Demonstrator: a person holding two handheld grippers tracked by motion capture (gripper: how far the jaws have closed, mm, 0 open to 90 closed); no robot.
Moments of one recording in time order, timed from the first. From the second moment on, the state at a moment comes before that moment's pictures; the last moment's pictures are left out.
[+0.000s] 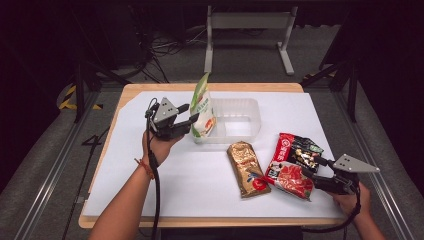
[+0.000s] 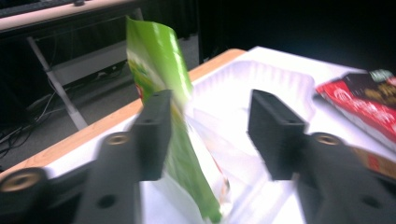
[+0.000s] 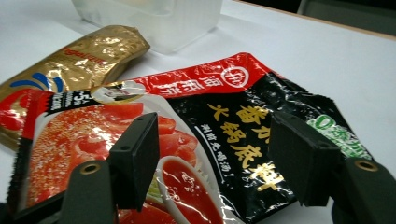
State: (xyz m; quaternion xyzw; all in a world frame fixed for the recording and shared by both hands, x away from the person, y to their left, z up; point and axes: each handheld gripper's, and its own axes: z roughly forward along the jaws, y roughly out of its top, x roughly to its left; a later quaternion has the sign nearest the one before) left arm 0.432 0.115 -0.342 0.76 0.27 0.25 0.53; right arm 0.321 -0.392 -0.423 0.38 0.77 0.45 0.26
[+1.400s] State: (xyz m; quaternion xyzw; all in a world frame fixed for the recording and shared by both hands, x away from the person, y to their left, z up) left arm 0.327 0.202 -0.434 0.81 0.29 0.22 0.45; right arm 0.314 -0.338 -0.424 0.30 0.85 0.41 0.17
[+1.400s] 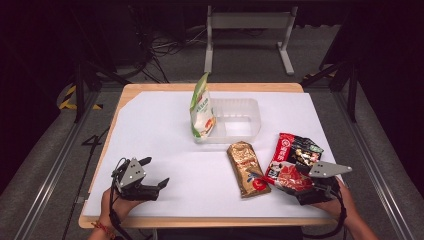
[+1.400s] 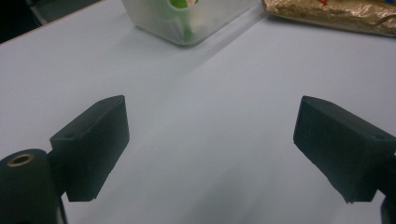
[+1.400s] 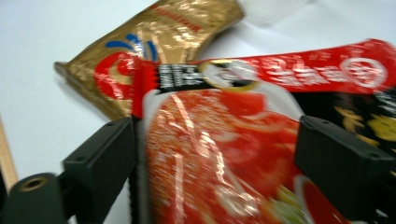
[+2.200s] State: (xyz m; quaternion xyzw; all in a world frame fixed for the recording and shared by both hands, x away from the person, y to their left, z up) left arm 0.329 0.199 -0.437 0.81 0.30 0.20 0.46; right arm 0.367 -0.260 -0.394 0.25 0.87 0.41 0.13
